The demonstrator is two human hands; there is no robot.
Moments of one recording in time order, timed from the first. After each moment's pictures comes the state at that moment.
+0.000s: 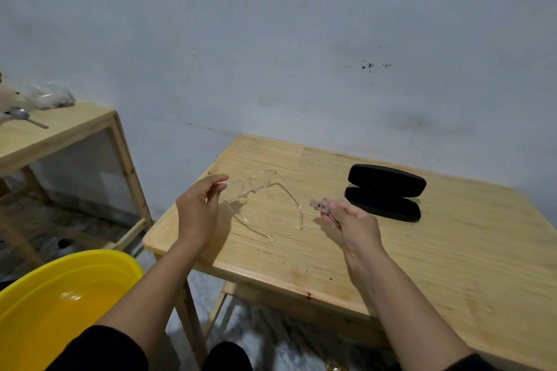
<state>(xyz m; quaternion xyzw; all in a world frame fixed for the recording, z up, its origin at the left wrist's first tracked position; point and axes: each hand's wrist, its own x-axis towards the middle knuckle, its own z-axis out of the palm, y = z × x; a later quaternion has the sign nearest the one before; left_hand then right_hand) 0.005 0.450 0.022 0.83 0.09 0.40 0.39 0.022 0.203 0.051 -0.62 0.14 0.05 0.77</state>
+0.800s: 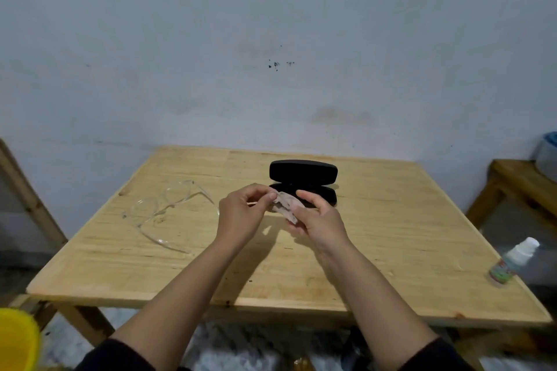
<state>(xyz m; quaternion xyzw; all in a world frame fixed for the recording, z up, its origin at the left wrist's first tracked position) 0.034 0.259 0.053 0.80 -0.04 0.17 0.57 0.022 0.116 0.052 -0.68 0.09 0.03 0.73</state>
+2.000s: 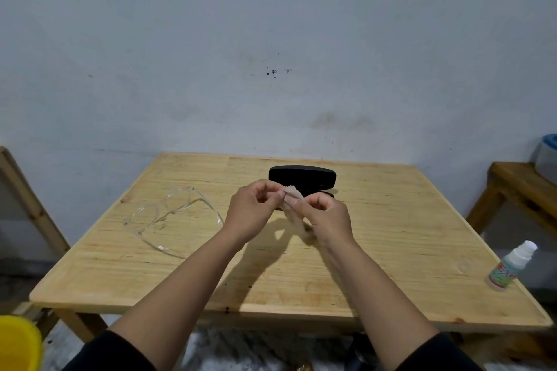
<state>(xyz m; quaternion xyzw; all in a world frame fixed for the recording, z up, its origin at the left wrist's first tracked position) 0.042 0.250 0.069 0.79 -0.07 0.08 0.61 0.025 0.106 0.066 -0.74 0.07 -0.07 0.67</state>
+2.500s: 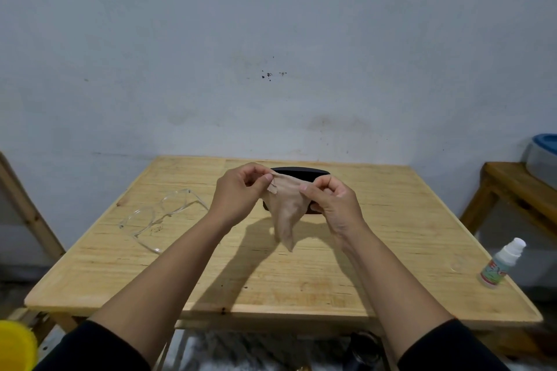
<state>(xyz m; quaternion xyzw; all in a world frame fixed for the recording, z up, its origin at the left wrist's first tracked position) 0.050 0.261 0.096 0.80 -0.08 0.13 0.57 0.033 0.085 0.088 -0.64 -0.01 -0.05 0.77</state>
